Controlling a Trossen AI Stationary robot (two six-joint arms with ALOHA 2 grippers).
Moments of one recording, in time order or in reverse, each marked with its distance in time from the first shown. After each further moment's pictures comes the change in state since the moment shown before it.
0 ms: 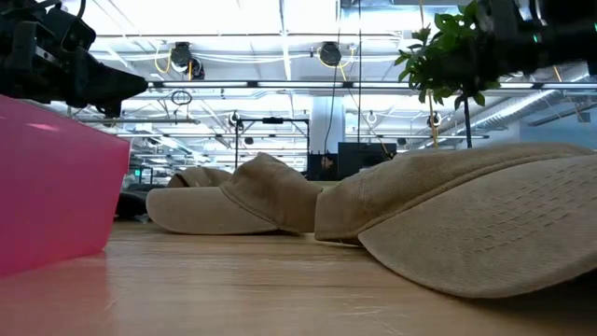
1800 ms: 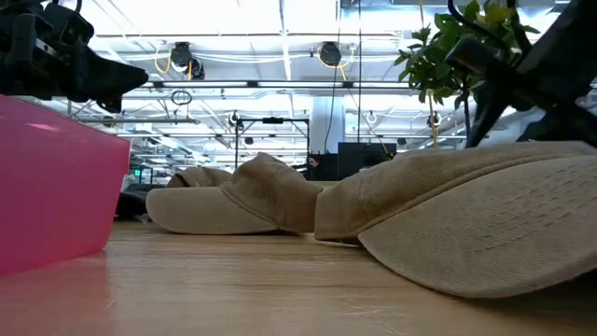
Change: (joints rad) left arm 0.000 0.000 0.000 0.047 0.005 -0.007; right arm 0.516 0.693 0.379 -0.826 0.275 2.126
